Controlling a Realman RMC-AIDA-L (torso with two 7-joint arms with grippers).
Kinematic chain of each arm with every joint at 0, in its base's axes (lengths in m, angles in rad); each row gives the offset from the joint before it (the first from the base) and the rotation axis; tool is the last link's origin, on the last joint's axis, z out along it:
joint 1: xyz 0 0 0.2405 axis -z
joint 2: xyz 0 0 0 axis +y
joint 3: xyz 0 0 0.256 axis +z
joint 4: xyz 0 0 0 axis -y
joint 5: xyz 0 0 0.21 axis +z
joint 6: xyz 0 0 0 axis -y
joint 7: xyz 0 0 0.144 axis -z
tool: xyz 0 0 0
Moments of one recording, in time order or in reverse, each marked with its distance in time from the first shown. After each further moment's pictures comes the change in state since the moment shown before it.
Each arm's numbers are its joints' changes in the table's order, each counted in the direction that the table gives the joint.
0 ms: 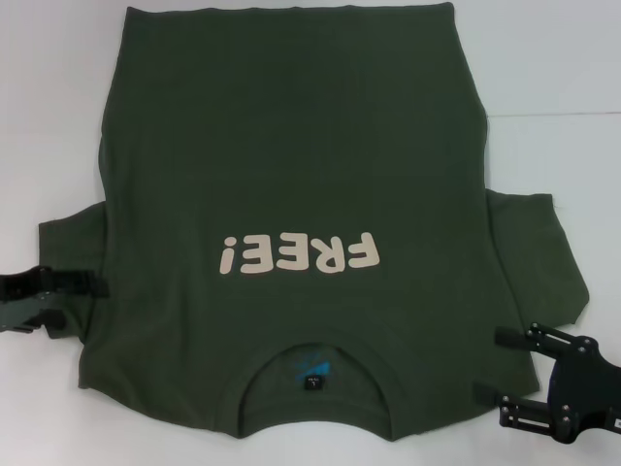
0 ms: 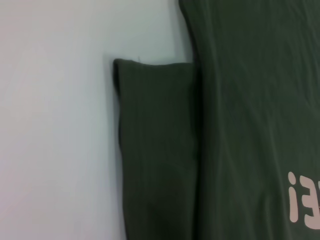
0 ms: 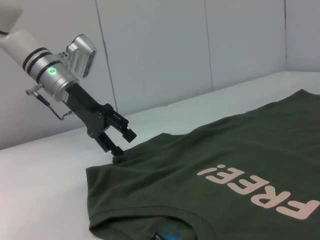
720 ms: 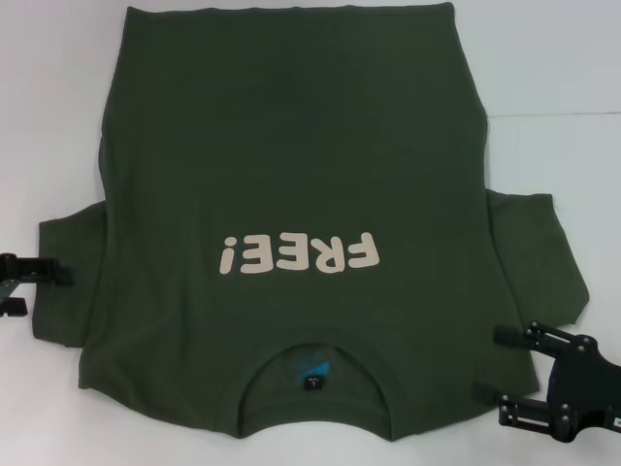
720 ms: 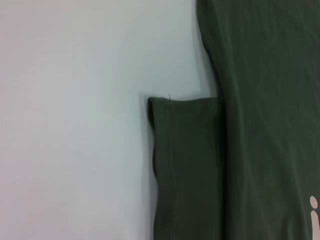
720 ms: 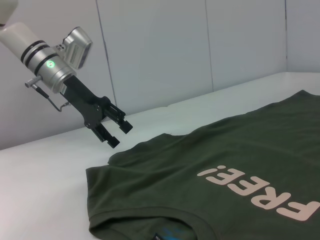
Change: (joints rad) left arm -0.008 0.020 -0.002 -0.067 0.025 -0.006 0.026; right arm -0.003 0.000 0.000 0.000 0.000 0.000 0.000
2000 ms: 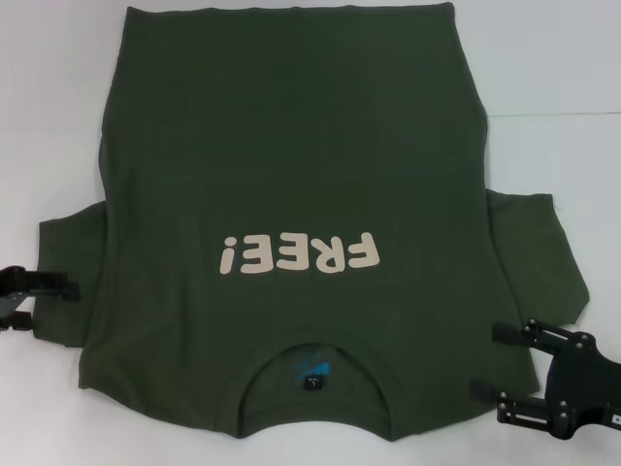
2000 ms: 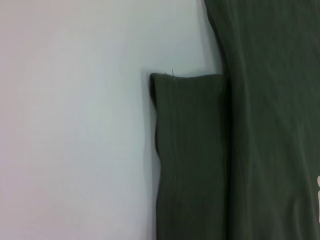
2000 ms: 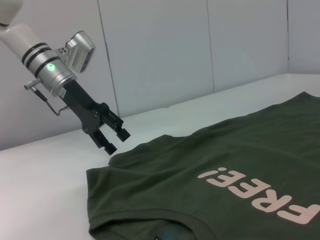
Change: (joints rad) left arm 0.005 -0.003 0.037 0.003 0.027 -0.015 0.026; right arm -0.006 0.000 0.000 0.000 0.000 0.000 0.000
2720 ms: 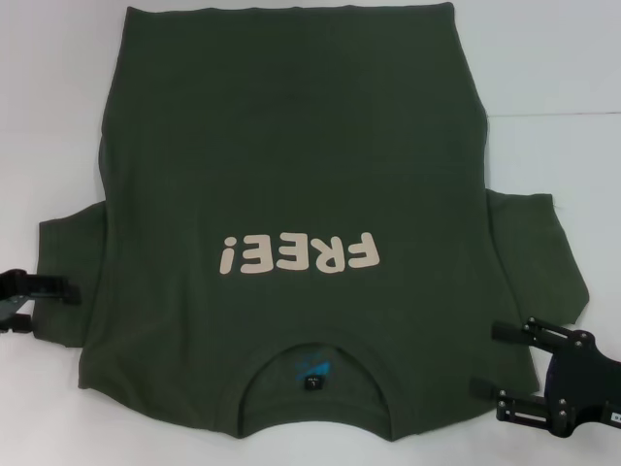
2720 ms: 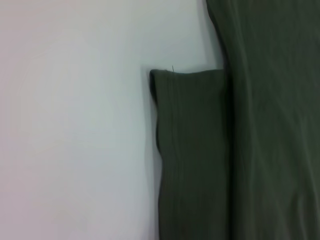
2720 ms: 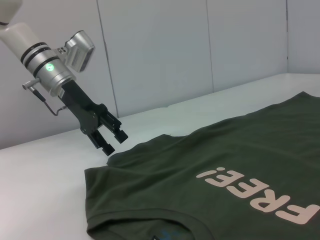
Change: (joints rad) left arm -0.001 -0.002 0.018 -0.001 0.004 0.005 -0.002; right arm -0.003 0.000 0.000 0.000 0.000 -0.005 0.000
